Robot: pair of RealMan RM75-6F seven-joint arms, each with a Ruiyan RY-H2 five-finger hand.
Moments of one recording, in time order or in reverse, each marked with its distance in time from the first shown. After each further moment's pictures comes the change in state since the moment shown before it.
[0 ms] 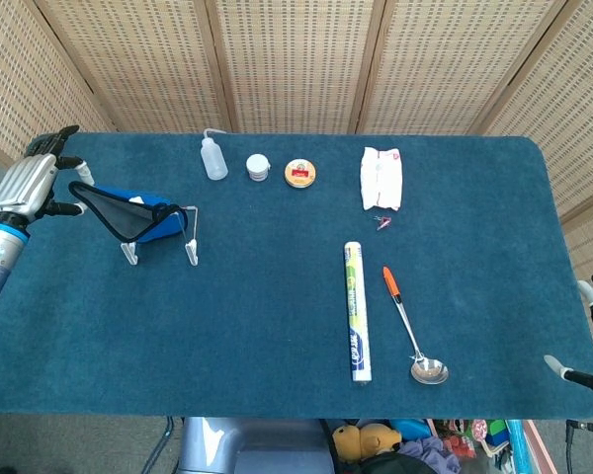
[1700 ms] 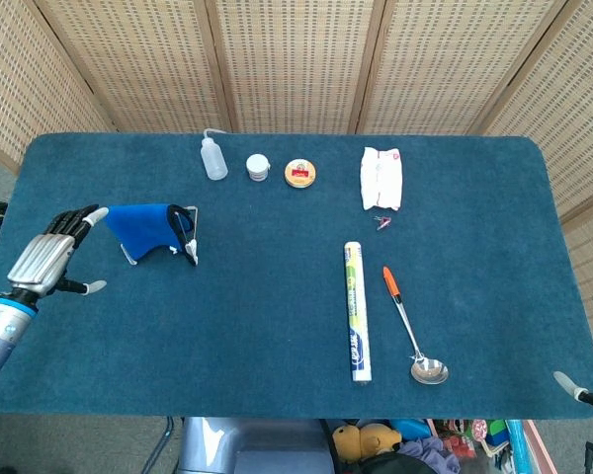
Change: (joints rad) left arm 0.188 -0.101 0.221 -0.028 0.320 0.278 -0.038; right arm -0.065 0.039 -0.045 0.025 -0.138 0.152 0.140
